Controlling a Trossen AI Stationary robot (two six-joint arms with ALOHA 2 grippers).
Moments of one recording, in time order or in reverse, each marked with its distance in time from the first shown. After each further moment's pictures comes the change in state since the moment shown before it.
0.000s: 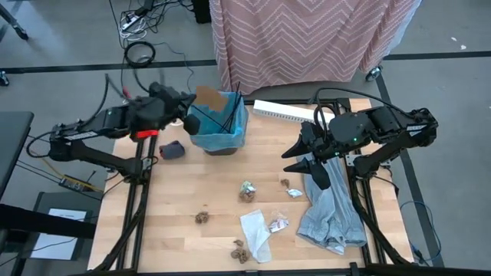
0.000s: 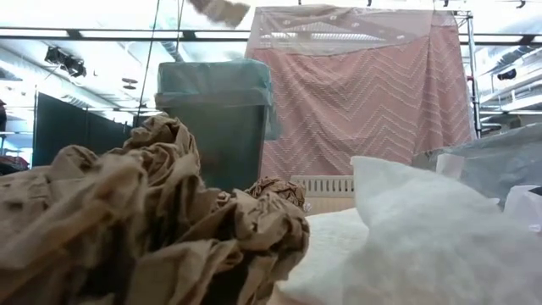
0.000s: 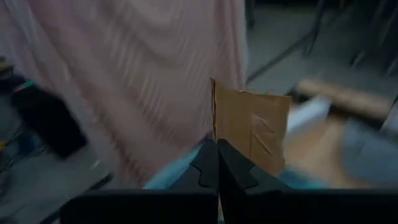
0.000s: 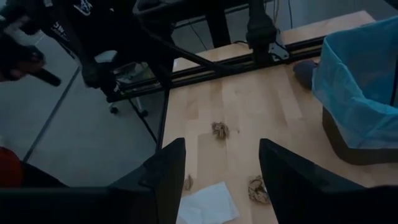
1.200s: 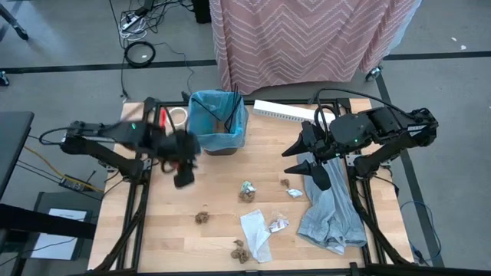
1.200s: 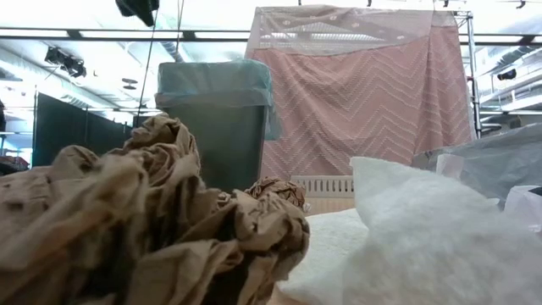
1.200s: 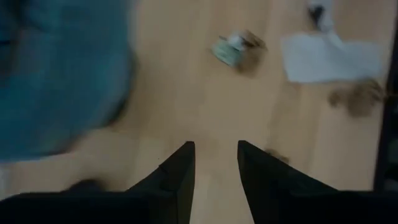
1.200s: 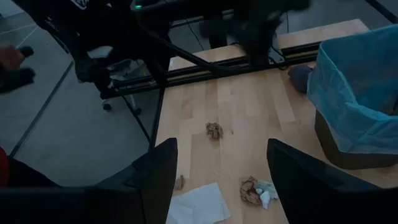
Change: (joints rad) left arm -0.250 0.180 0.037 -0.532 0.642 -0.234; right arm 0.016 0.000 0.000 -0.005 0.026 -0.040
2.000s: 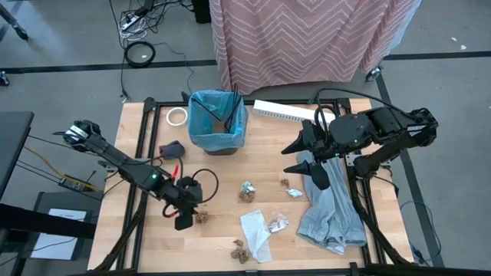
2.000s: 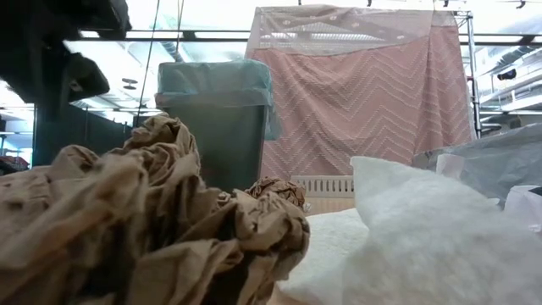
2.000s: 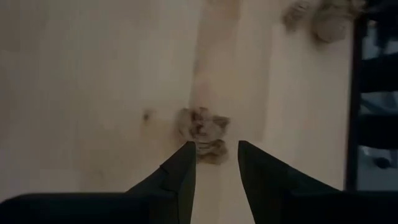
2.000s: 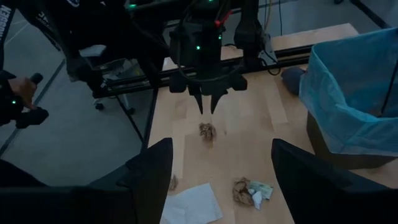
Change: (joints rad) left arm -0.342 0.002 -0.625 0.682 0.101 -0.291; right arm 0.000 0.000 0.000 -0.006 0.026 -0.018
